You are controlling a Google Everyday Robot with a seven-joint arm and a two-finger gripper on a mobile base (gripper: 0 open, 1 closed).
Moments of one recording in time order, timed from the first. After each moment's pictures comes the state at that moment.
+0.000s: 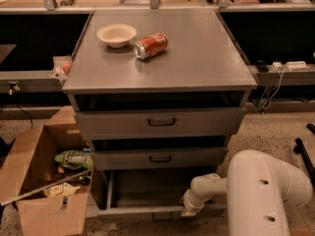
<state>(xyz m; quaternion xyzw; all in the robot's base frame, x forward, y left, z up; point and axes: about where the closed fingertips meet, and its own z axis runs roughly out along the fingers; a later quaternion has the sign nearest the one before) 0.495 -0.149 0.157 -0.71 0.69 0.12 0.08</state>
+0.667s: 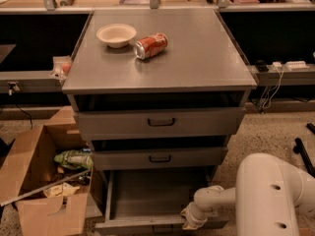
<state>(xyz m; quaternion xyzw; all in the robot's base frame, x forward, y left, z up) 0.433 -0.146 0.155 -0.71 0.69 0.15 0.07</state>
